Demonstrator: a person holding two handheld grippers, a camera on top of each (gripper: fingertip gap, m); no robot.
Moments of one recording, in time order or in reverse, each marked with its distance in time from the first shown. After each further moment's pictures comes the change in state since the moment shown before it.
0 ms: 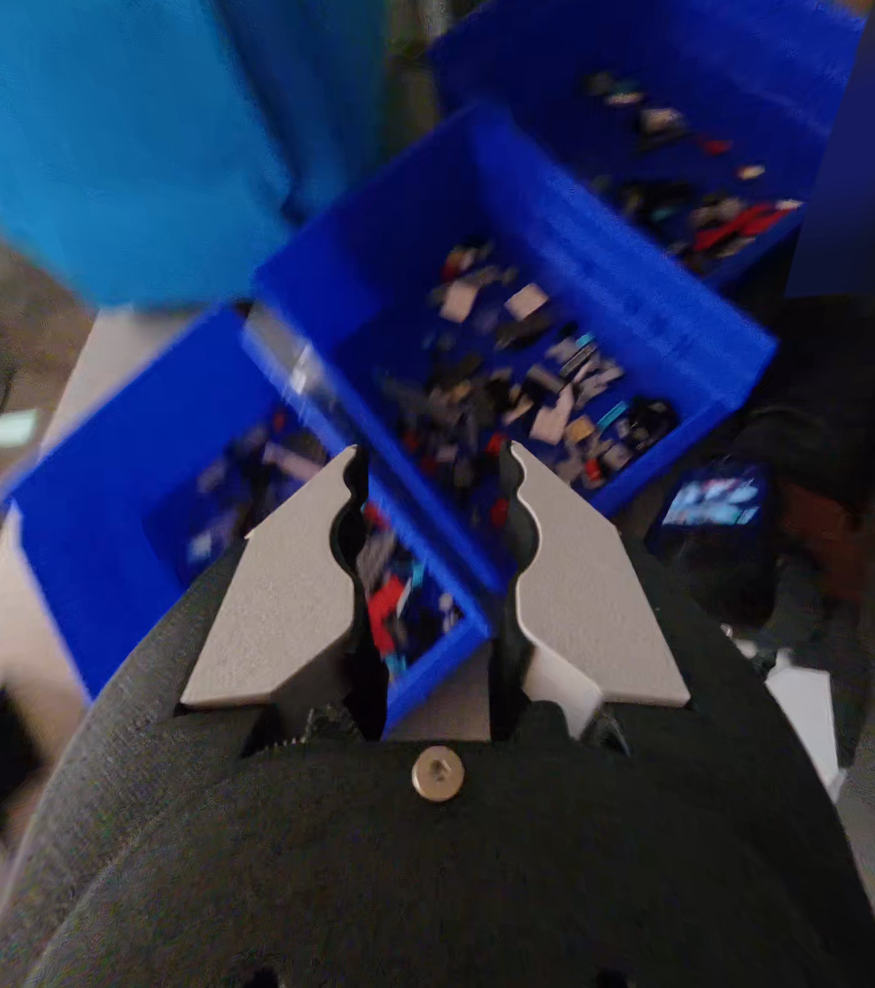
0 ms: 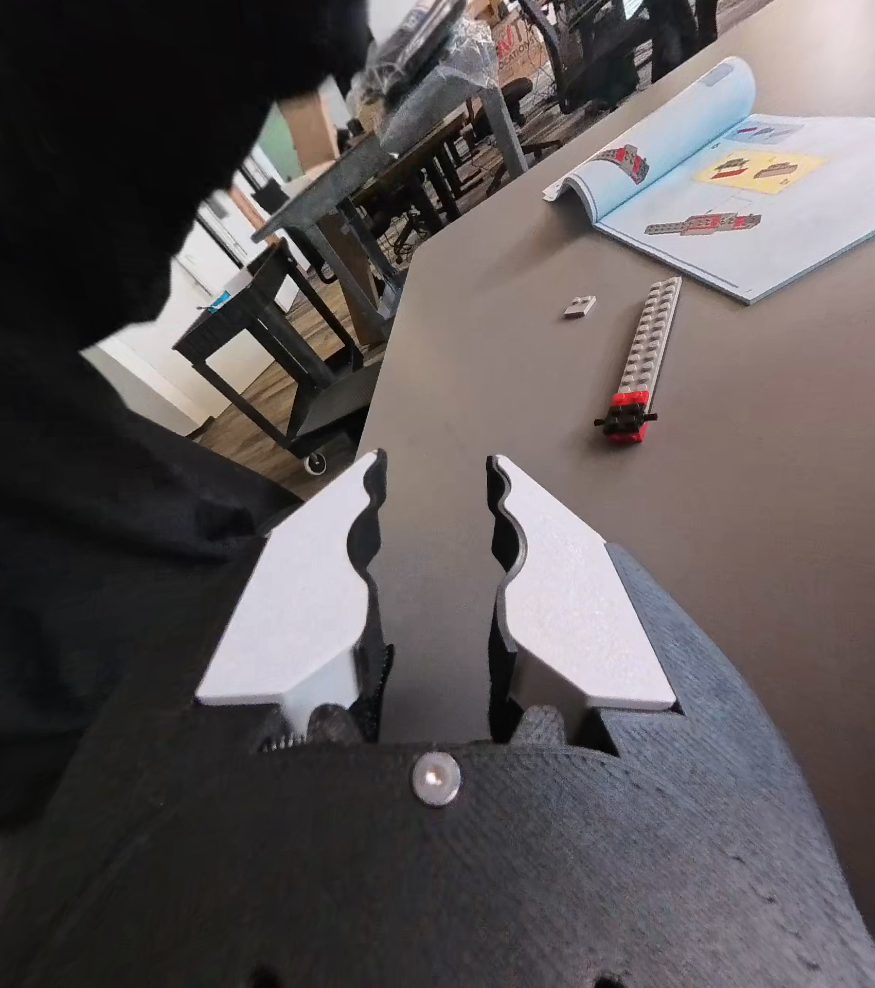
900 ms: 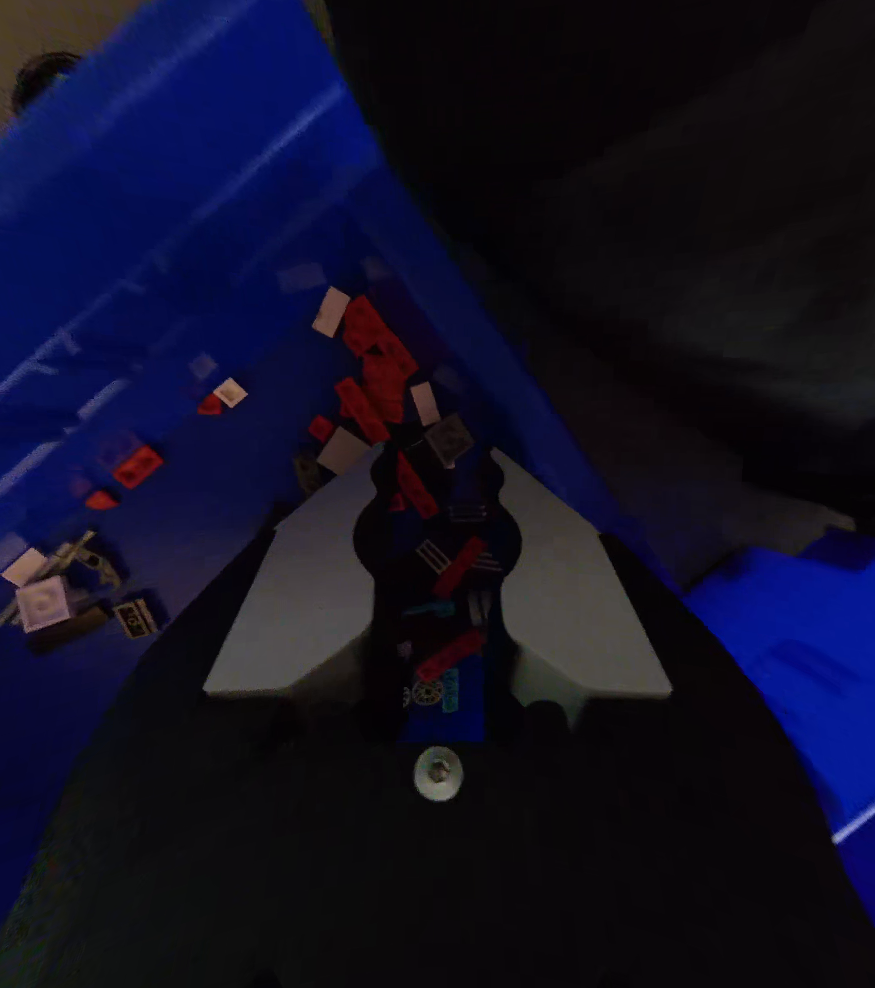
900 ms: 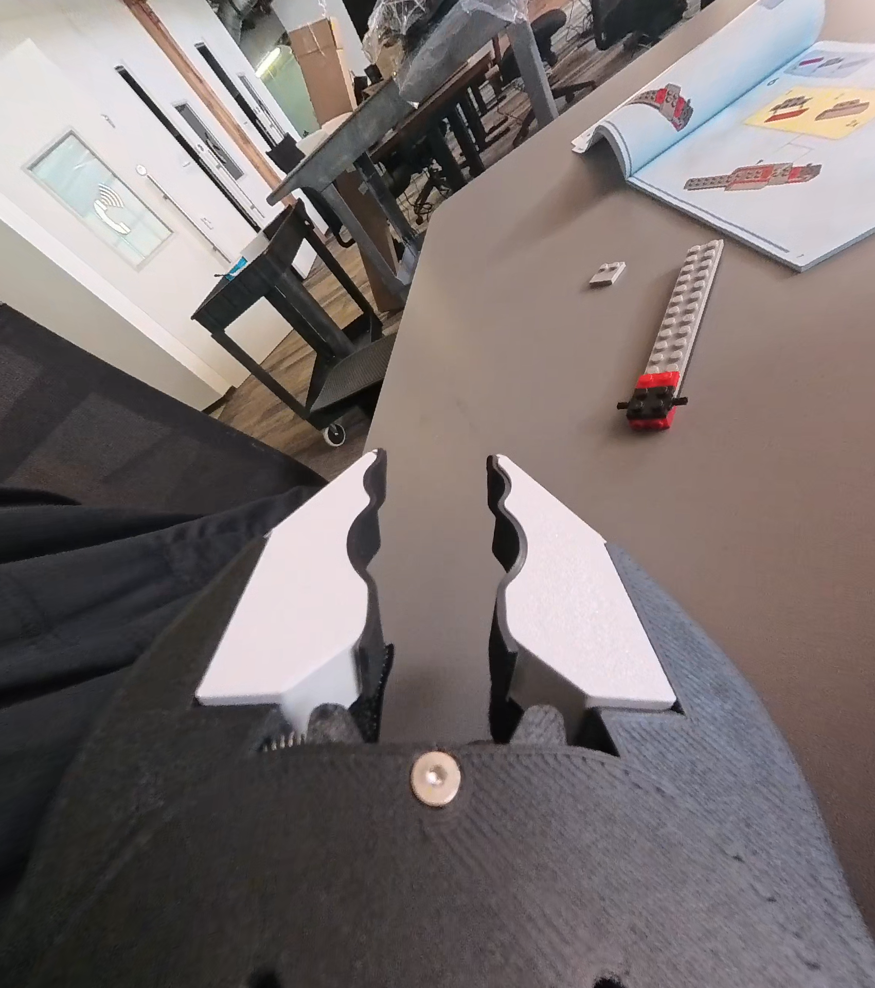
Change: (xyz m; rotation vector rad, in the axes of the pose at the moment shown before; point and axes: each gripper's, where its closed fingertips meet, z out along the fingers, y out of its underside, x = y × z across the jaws) left arm 0.249 -0.056 0.266 -0.388 1.075 1.231; right arm -0.003 0.008 0.007 -0.071 -0.045 0.017
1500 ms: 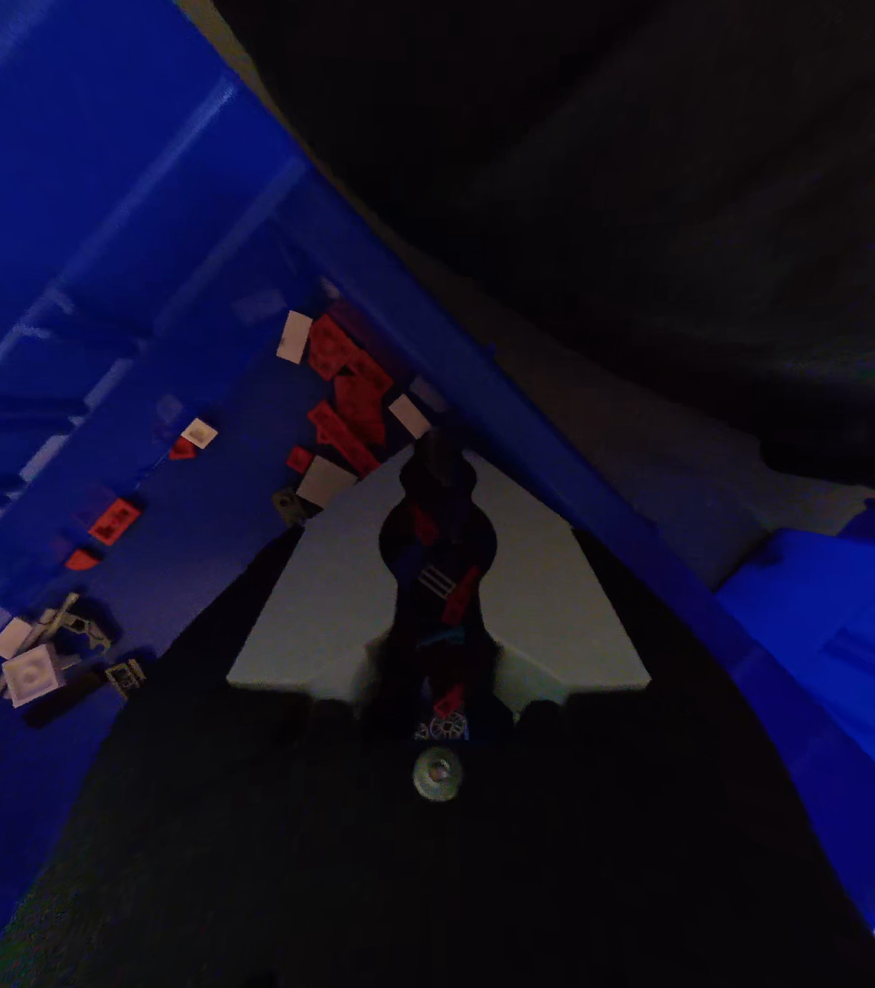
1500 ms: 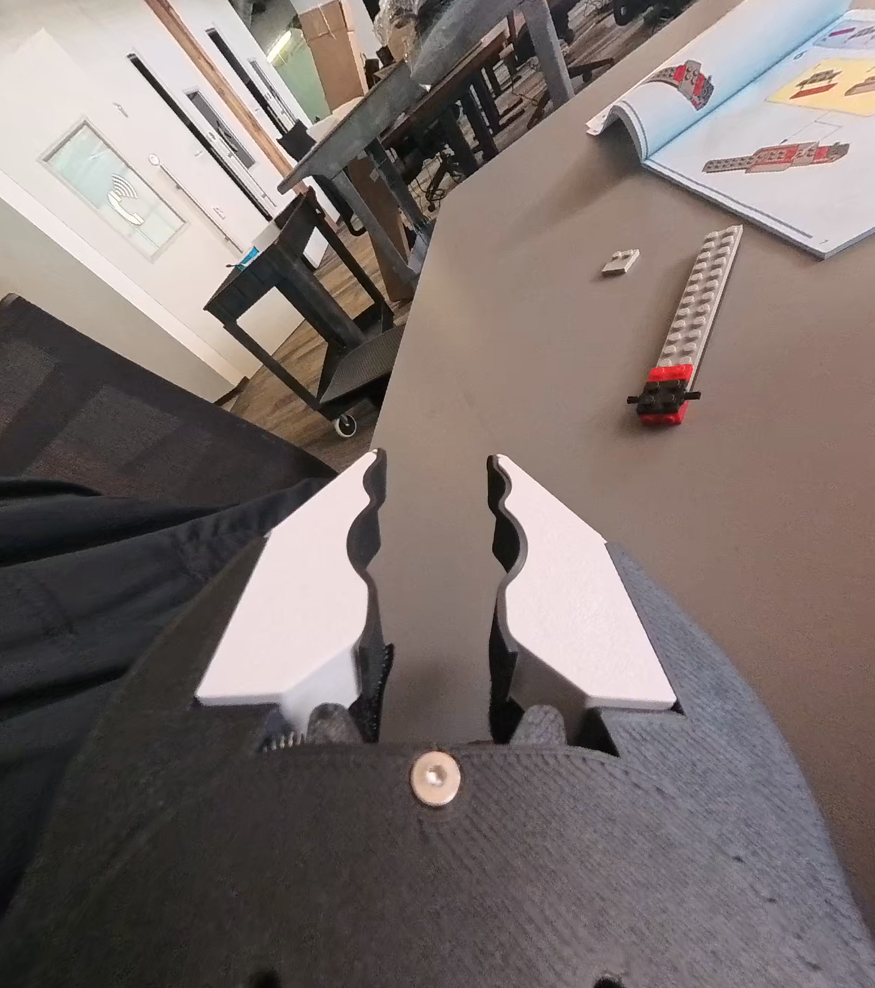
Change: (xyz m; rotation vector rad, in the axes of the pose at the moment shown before) left arm 0.006 -0.001 0.012 0.037 0.027 0.118; right arm -0.001 0.002 0.001 -0.022 -0.025 0.011
